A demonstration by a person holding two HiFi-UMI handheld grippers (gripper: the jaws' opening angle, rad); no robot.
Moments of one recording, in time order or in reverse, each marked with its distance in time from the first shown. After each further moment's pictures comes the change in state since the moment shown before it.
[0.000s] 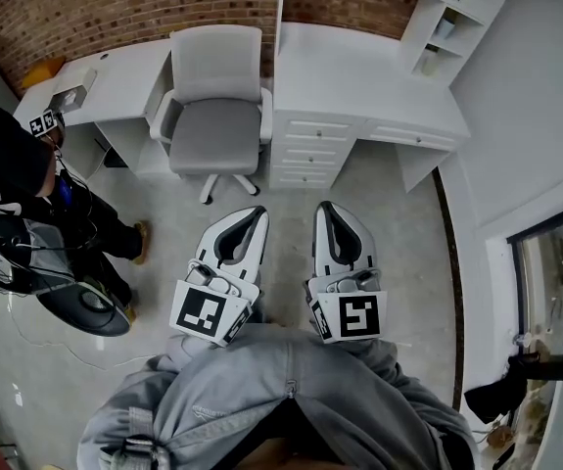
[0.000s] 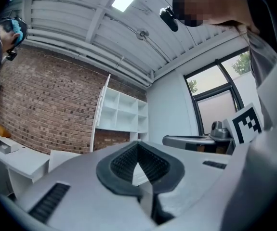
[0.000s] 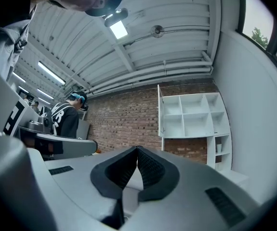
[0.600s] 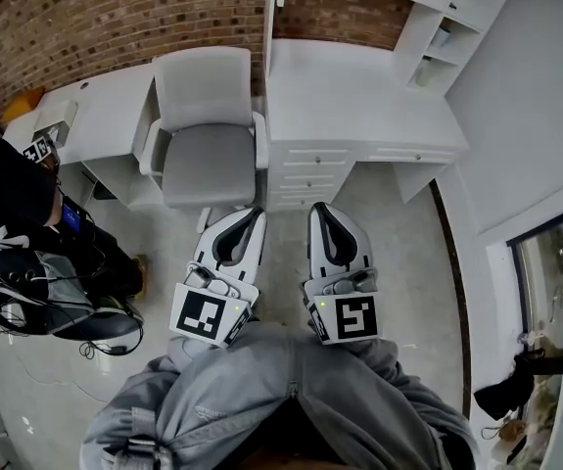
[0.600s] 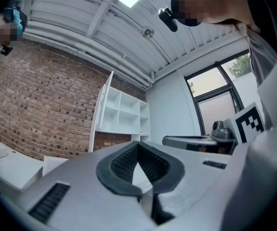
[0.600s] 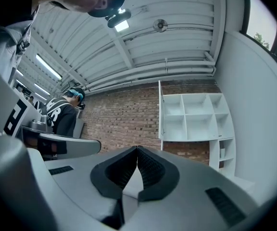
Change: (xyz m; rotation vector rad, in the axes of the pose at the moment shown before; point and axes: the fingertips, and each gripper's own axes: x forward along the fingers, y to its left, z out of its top) left arm 0.081 0.100 0.006 0.010 -0.020 -0.061; right arm 0.124 -0.009 -0.008 -0.033 -0.013 -0.040
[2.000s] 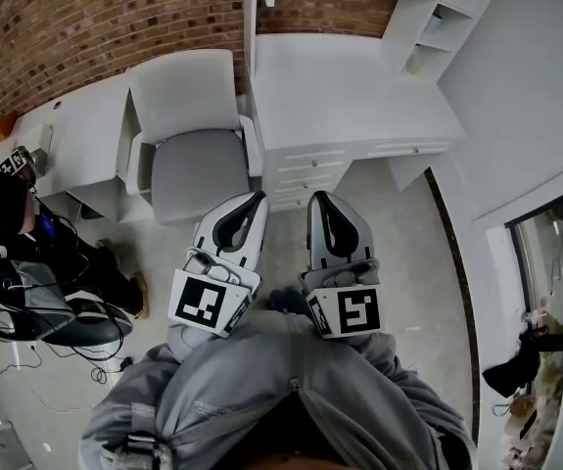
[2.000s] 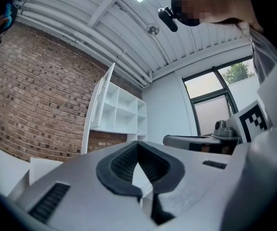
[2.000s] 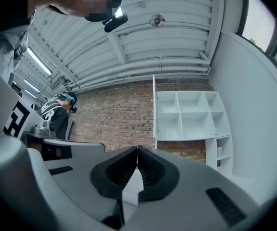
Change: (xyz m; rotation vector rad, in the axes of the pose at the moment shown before) left arm 0.078 0.075 -0.009 -0.016 0.000 -0.119; right arm 0.092 -0.018 -0.018 0.020 -0.004 -0.105
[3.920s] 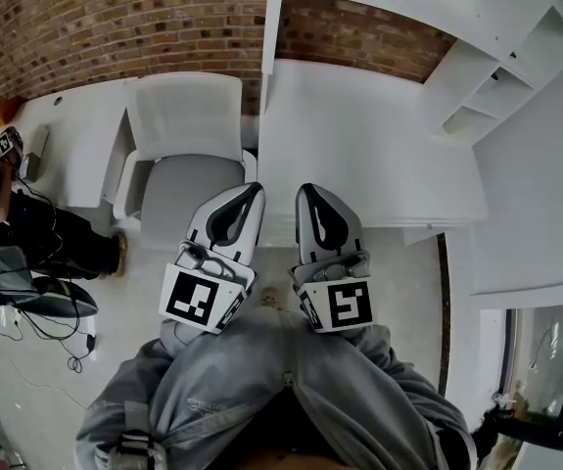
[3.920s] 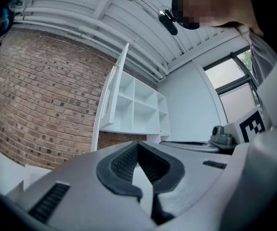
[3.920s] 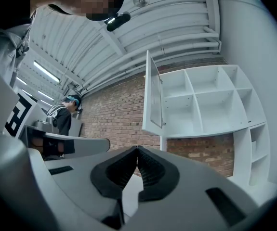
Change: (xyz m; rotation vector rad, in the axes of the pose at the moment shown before) left arm 0.222 0.121 -0.022 0.015 -0.005 0.184; right arm 0.227 -0.128 -0.062 0.048 -0.002 0.237
